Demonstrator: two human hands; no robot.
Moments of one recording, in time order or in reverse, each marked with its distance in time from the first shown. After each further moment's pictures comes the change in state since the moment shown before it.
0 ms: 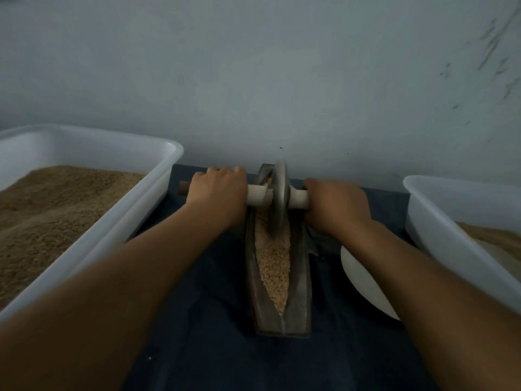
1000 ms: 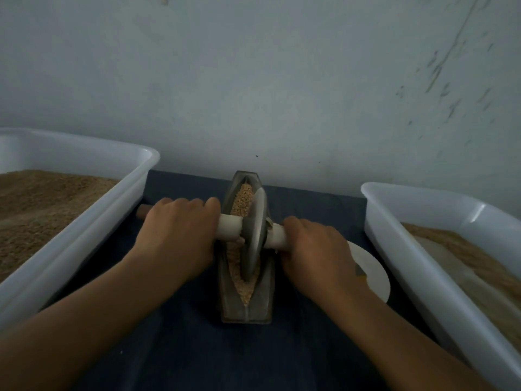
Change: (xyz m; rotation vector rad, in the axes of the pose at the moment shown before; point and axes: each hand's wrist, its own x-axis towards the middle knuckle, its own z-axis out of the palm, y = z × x) left_hand -0.078 0.004 -0.013 0.108 0.210 0.140; right_hand -0.095 -0.016 -0.031 0.114 0.116 -0.066
